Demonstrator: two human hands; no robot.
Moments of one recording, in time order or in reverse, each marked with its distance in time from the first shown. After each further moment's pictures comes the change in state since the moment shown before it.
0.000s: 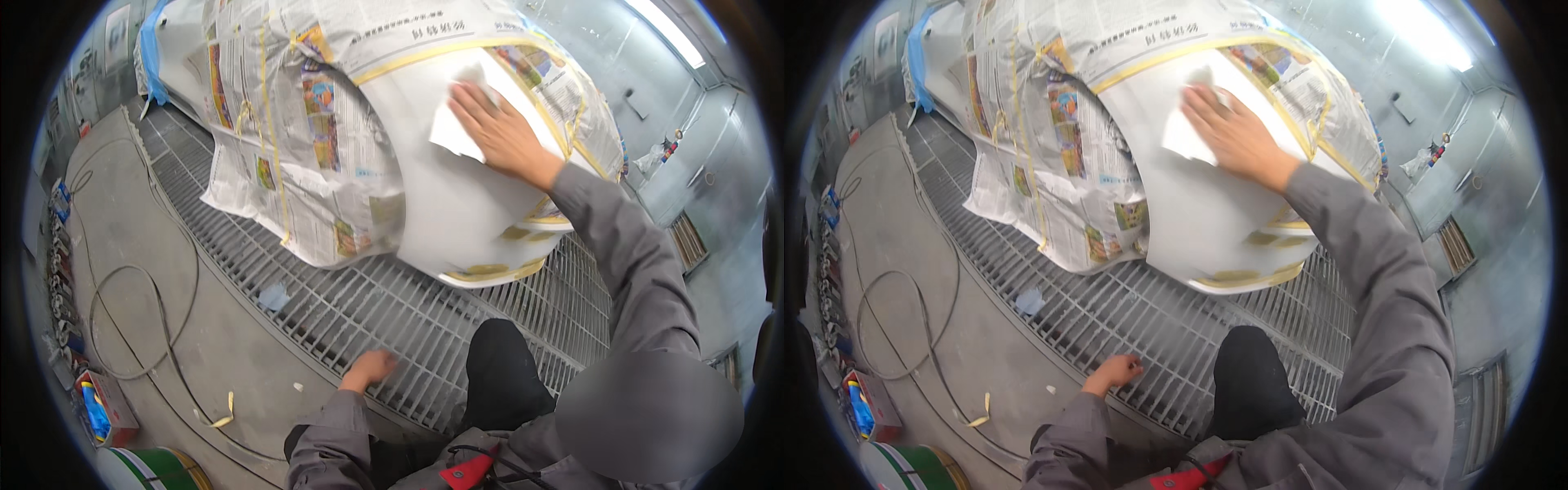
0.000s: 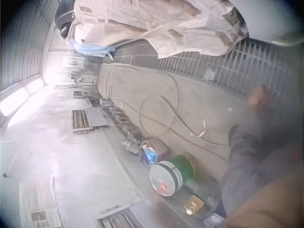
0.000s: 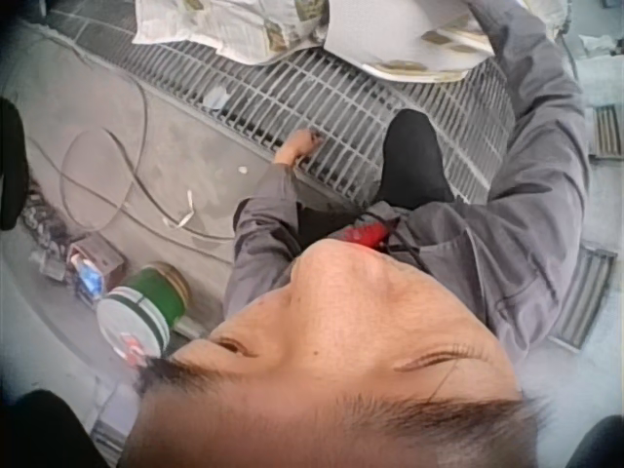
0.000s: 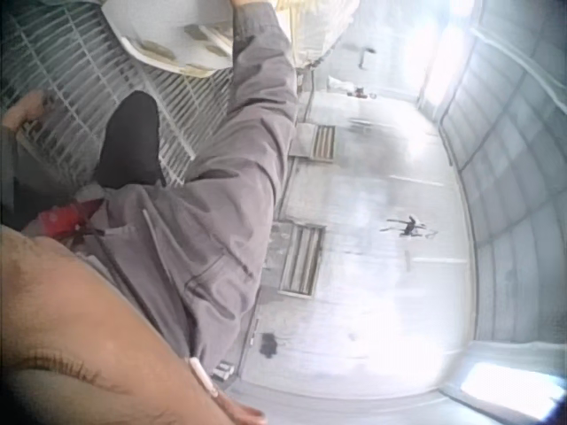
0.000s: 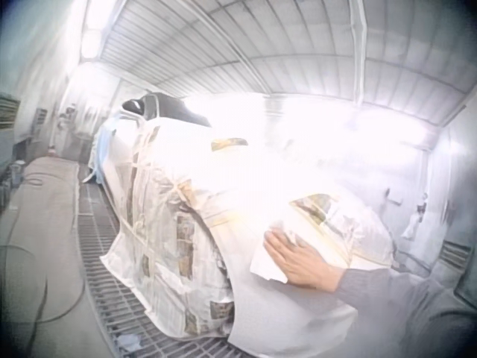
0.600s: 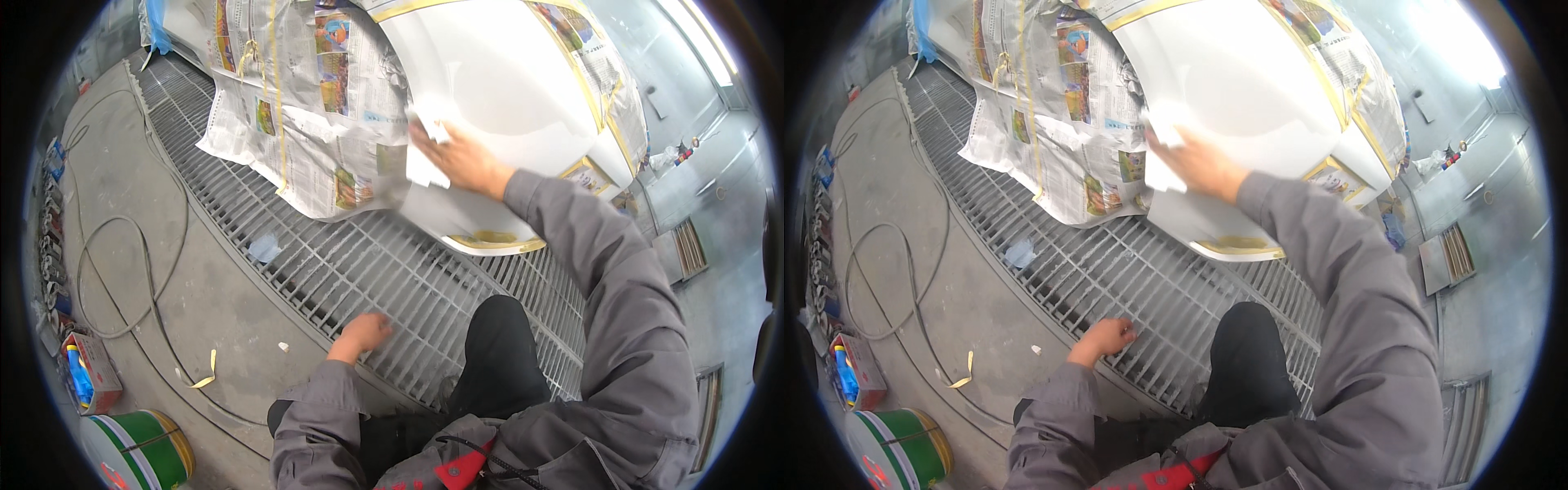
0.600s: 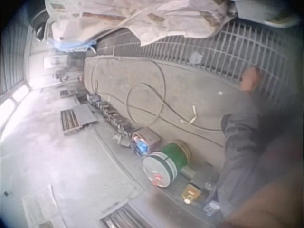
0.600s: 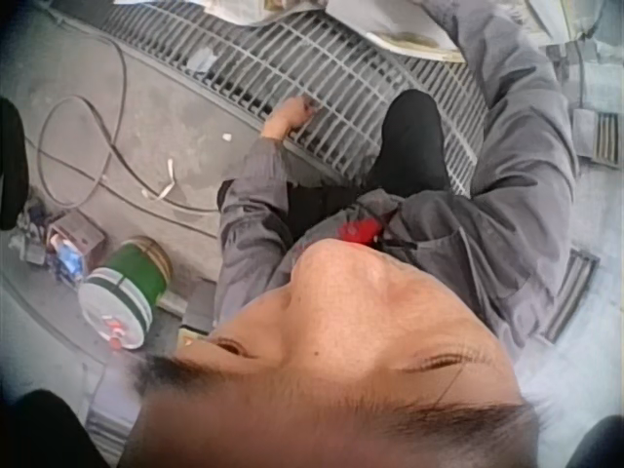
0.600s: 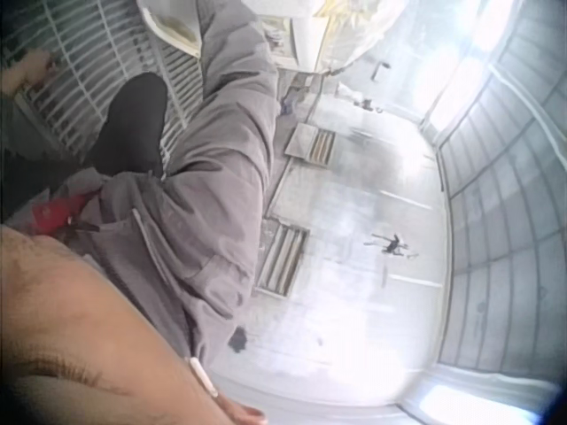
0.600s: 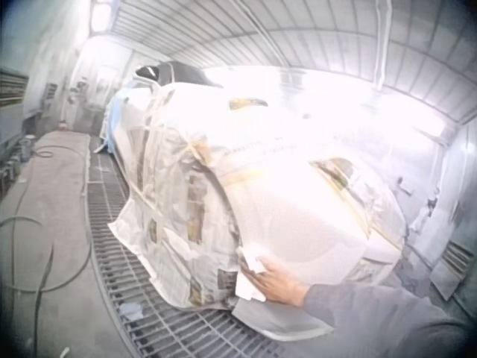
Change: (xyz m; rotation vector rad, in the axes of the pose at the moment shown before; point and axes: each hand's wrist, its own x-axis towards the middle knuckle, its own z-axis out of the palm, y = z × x) left_hand -0.018 0.033 -0.016 -0.006 0.018 -0.080; right_hand -0.012 -0.142 0.082 0.073 -0.277 -0.355
